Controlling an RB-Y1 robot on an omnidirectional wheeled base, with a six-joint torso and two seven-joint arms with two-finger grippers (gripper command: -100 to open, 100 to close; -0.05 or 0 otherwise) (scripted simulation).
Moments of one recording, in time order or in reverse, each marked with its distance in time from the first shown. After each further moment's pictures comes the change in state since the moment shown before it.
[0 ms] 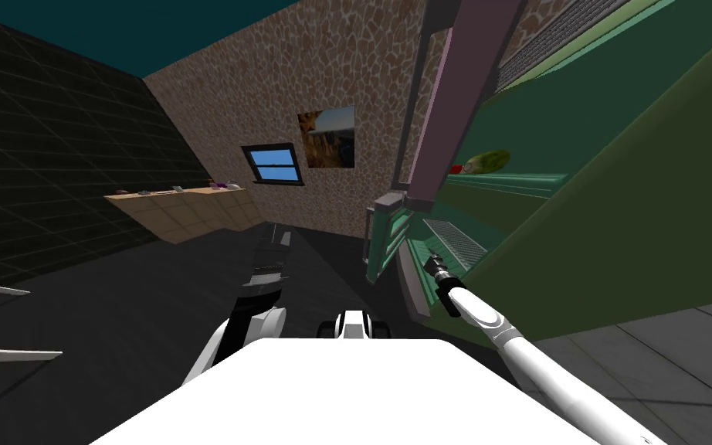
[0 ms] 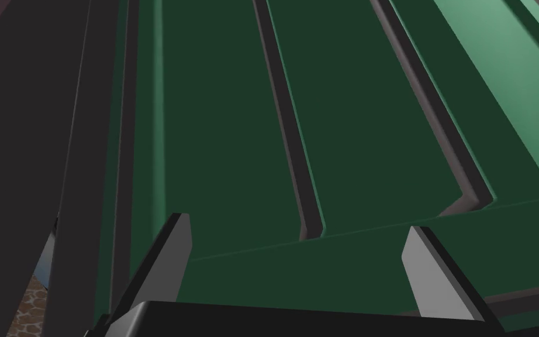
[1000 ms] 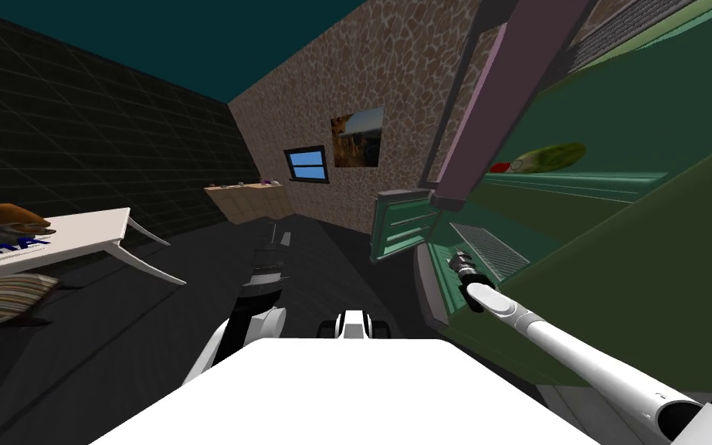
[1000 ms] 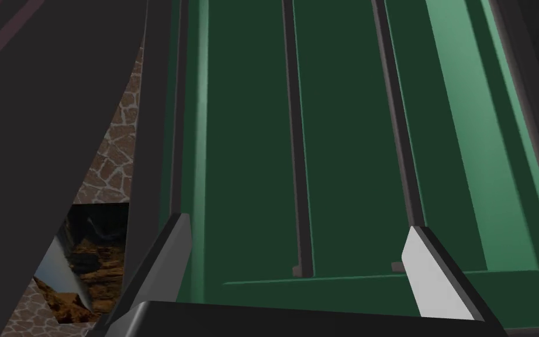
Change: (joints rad) left arm 0.000 0.000 0.000 0.000 0.000 0.000 0.000; right arm -0.137 -0.243 0.178 0.291 0.008 0.218 -0.278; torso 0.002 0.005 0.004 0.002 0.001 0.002
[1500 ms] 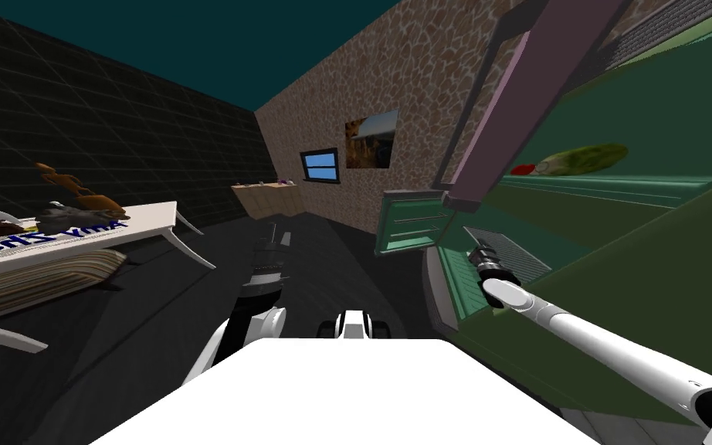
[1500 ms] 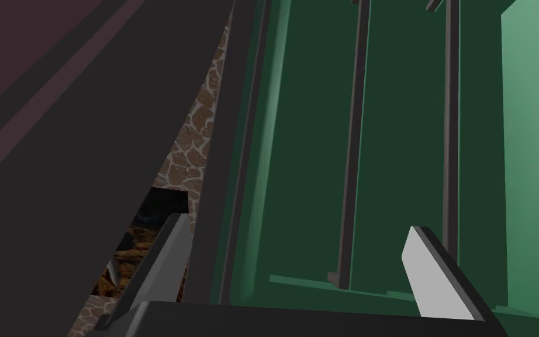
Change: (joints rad) left arm 0.000 0.000 0.000 0.000 0.000 0.000 0.000; right arm -0.059 -0.137 0.079 0.113 -0.004 0.123 -0.103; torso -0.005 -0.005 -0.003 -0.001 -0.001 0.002
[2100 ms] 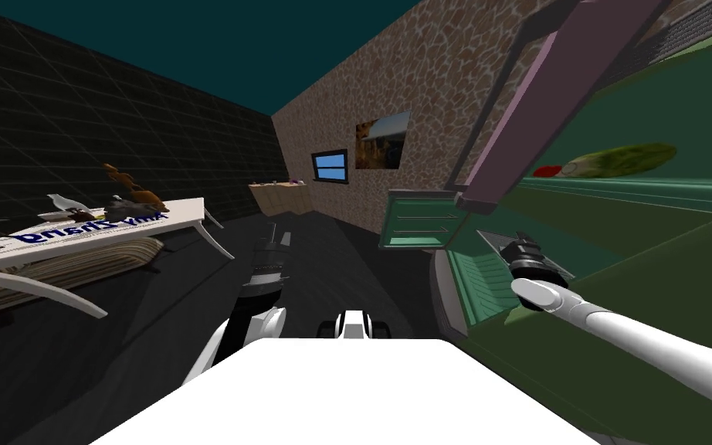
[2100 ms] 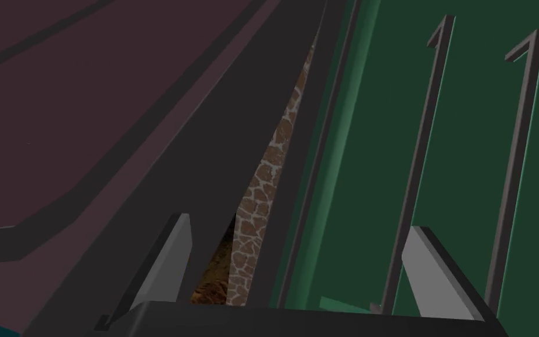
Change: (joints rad) left arm 0.000 0.000 0.000 0.000 0.000 0.000 0.000; right arm -0.066 -0.110 0.093 0.216 0.043 0.114 -0.213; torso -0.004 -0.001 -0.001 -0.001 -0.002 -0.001
